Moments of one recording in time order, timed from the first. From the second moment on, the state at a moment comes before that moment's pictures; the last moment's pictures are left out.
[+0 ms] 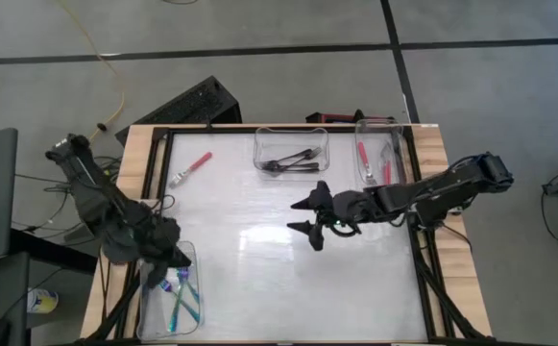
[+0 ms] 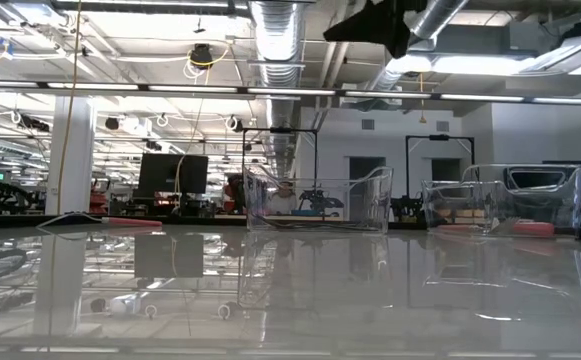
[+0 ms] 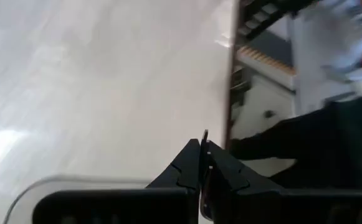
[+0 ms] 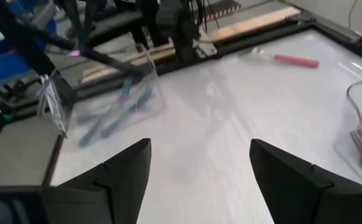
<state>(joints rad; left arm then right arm) -0.83 0.88 0.94 -0.71 -0.46 -1.11 0.22 1.37 1.00 -0.02 0.28 0.39</state>
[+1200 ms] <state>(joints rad) 0.30 1.05 1.26 -1.30 -0.20 -0.22 0.23 1.41 1.00 0.01 0.15 0.67</state>
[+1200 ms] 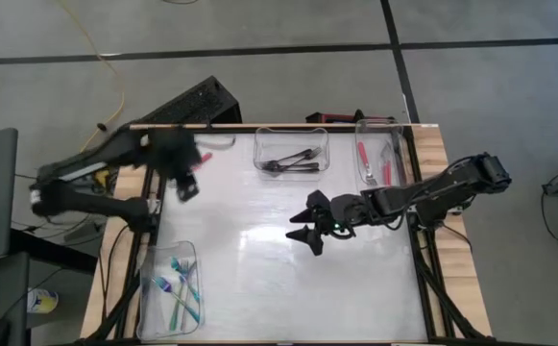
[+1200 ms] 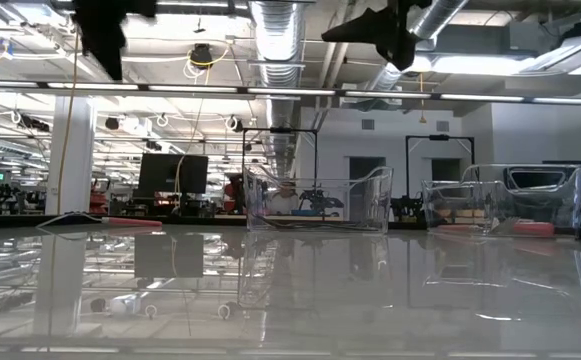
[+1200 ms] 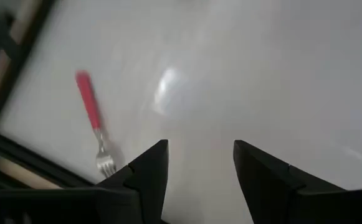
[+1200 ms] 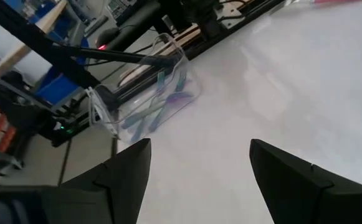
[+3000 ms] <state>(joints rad) 0.95 1.58 1.03 -1.18 -0.33 0.20 0.46 1.36 1.00 -0.10 0.26 0.88</state>
